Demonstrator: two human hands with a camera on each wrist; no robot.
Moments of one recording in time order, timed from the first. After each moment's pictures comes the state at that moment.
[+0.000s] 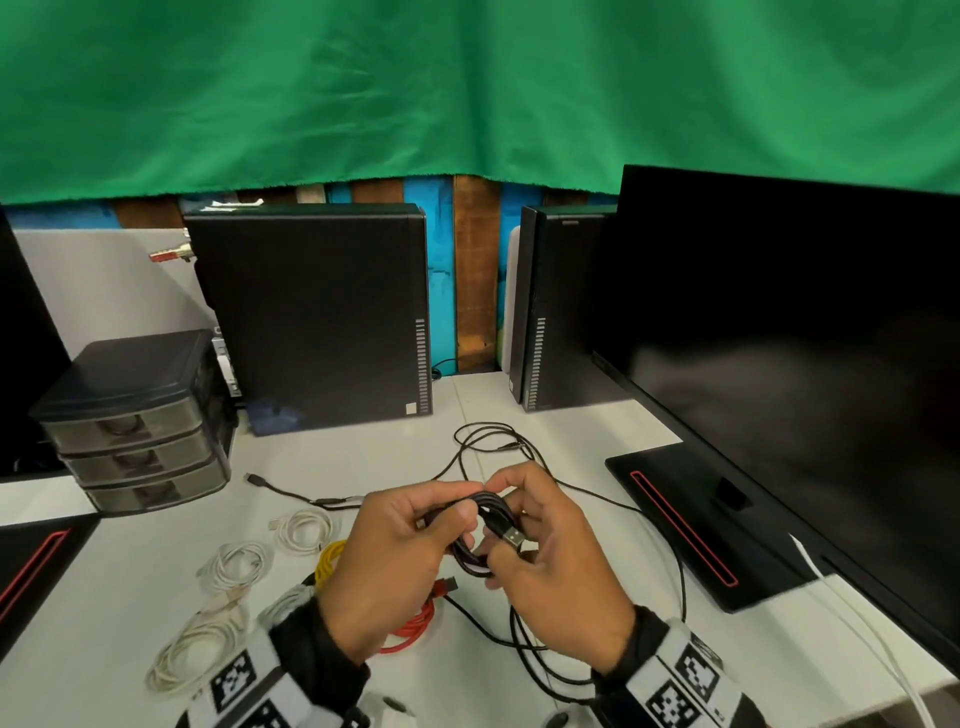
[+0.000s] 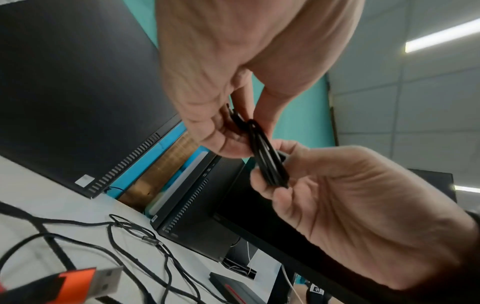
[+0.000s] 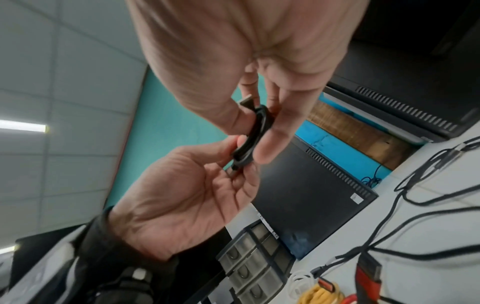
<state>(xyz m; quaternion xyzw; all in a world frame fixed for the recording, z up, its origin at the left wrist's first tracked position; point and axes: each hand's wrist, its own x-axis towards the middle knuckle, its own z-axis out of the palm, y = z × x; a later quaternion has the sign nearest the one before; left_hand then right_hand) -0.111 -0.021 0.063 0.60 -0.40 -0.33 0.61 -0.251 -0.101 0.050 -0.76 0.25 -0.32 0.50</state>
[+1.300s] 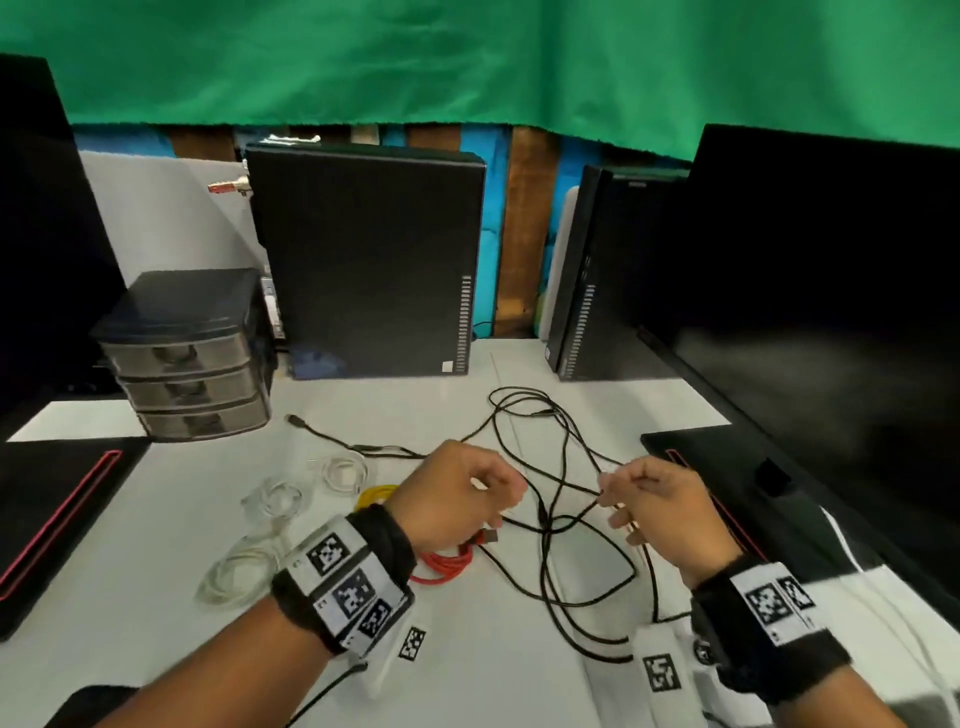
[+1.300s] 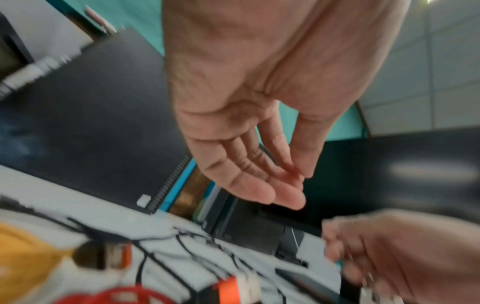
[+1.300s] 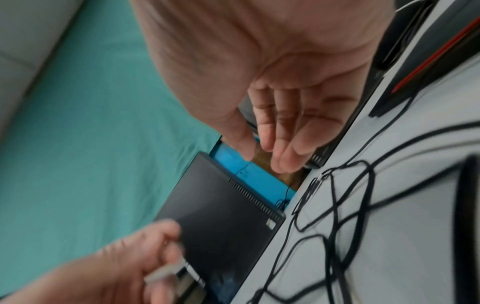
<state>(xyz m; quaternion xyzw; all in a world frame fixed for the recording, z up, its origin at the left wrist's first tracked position) -0.078 -0.044 0.036 0.68 -0.49 -0.35 0.41 -0.279 -0.174 0.019 -0.67 0.47 -0.28 0.51</state>
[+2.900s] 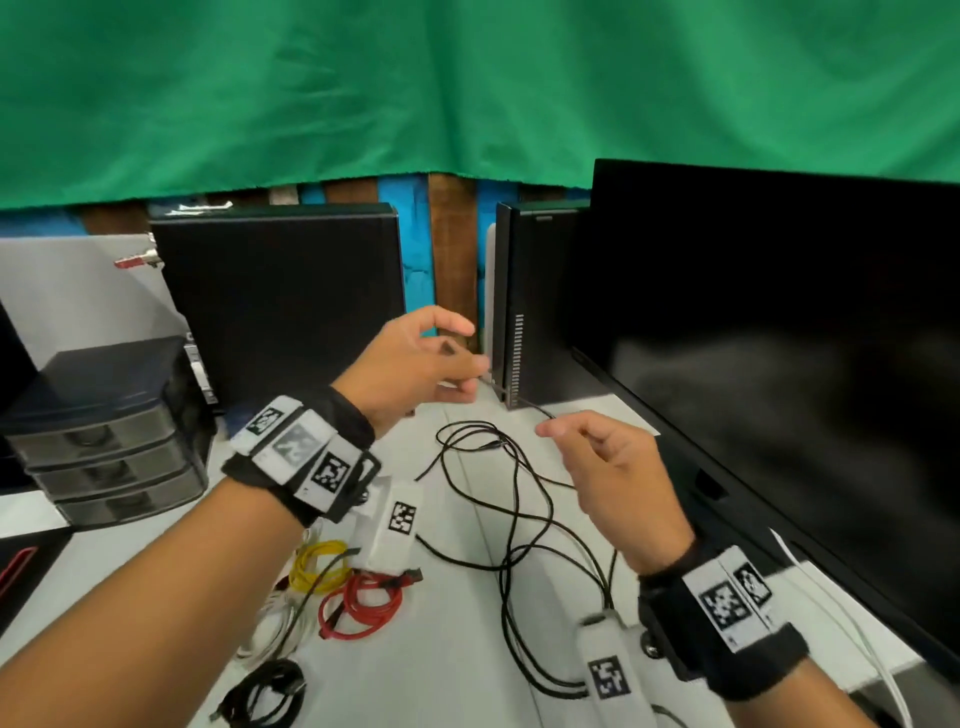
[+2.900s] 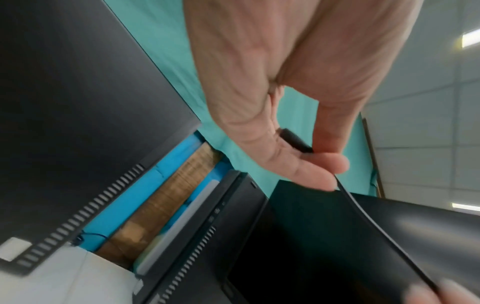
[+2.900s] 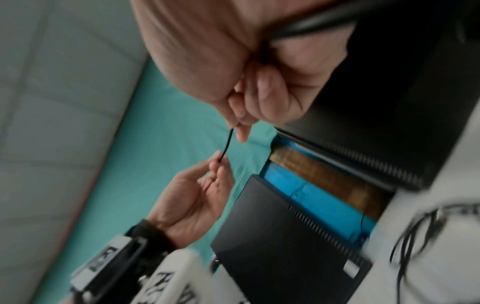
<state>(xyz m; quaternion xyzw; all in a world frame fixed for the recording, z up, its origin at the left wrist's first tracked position) -0.077 -0.114 0.157 0.56 -0.49 -0.36 0.56 -0.283 -0.159 0.086 -0.69 0.30 -0.44 0.49</state>
